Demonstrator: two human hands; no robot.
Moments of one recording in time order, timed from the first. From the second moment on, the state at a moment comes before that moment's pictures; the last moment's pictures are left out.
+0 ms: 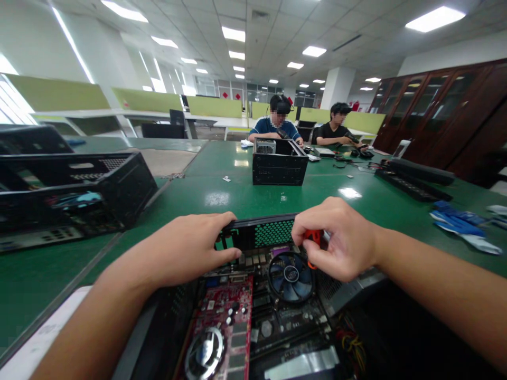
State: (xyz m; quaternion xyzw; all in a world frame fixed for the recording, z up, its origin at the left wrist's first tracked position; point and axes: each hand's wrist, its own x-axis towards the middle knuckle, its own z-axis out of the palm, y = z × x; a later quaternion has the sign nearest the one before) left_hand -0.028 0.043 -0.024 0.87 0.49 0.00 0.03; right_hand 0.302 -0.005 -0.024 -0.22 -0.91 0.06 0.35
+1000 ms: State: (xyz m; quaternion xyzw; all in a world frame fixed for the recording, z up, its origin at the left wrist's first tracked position) left_hand -0.028 0.044 -0.026 0.87 0.49 -0.01 0.03; right_hand 0.284 -0.018 -0.026 -0.26 -0.88 0.15 0.36
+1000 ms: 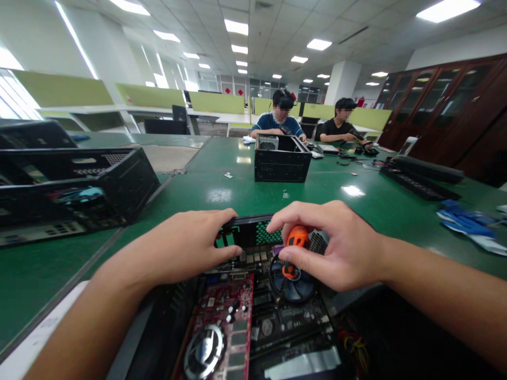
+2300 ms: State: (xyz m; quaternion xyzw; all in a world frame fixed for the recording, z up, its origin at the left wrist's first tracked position) left_hand -0.027 0.040 -0.025 0.87 0.49 0.00 0.03; right_hand 0.286 0.000 -0.031 -0.37 -0.86 0.17 0.32
